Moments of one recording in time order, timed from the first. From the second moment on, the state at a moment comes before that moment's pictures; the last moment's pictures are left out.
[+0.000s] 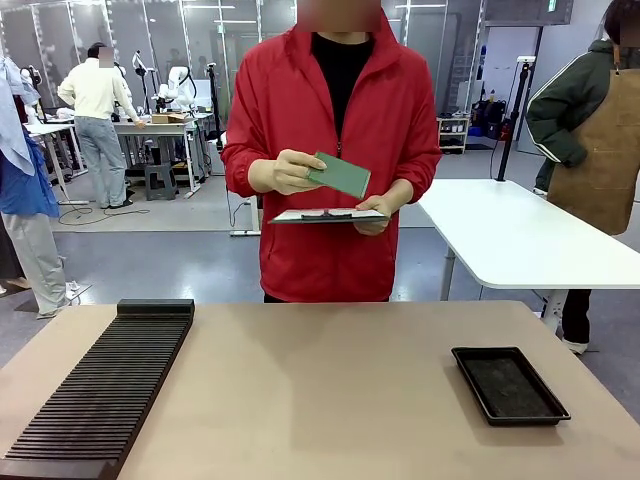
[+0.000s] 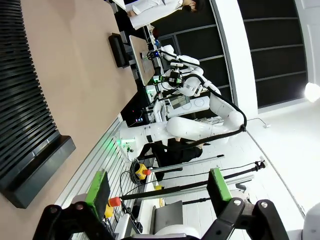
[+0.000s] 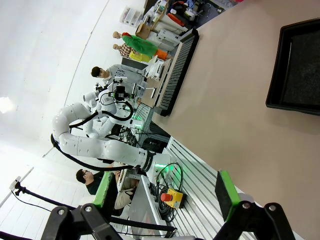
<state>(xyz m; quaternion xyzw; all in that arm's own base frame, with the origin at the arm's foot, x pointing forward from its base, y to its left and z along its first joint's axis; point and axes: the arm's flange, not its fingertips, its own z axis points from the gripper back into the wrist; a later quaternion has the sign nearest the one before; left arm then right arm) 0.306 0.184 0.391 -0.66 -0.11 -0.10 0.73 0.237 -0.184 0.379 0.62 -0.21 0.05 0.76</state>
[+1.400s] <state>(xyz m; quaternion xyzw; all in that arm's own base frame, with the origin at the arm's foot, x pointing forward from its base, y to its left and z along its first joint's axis) 0.306 0.184 0.391 -0.66 -0.11 -0.10 0.73 0.237 -0.184 0.379 0.62 -0.21 0.05 0.76</state>
